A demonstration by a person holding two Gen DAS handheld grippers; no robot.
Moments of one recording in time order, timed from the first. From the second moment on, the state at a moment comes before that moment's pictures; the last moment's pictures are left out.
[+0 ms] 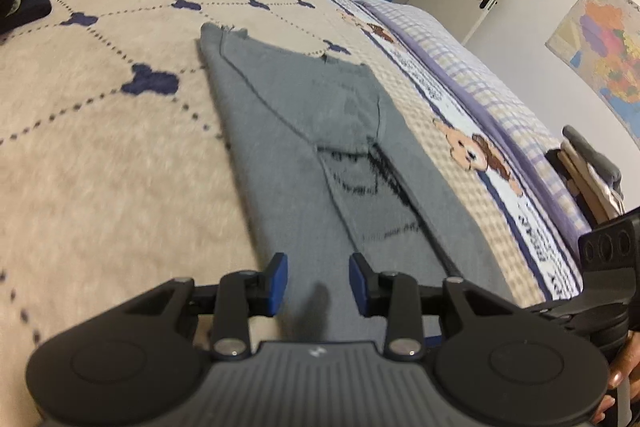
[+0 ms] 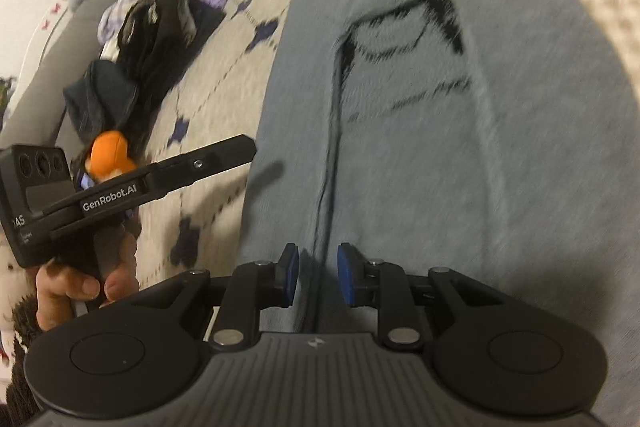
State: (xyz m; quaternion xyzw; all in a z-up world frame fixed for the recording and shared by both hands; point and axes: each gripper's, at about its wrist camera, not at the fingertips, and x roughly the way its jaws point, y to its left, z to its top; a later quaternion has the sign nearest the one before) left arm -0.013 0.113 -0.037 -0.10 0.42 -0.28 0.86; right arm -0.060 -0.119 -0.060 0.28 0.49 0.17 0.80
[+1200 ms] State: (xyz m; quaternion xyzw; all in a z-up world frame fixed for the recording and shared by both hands) left arm -0.156 0.131 -0.064 -0.19 0.44 -0.28 0.83; right arm -0.190 -0.141 -0.042 0.29 0.42 0.17 0.84
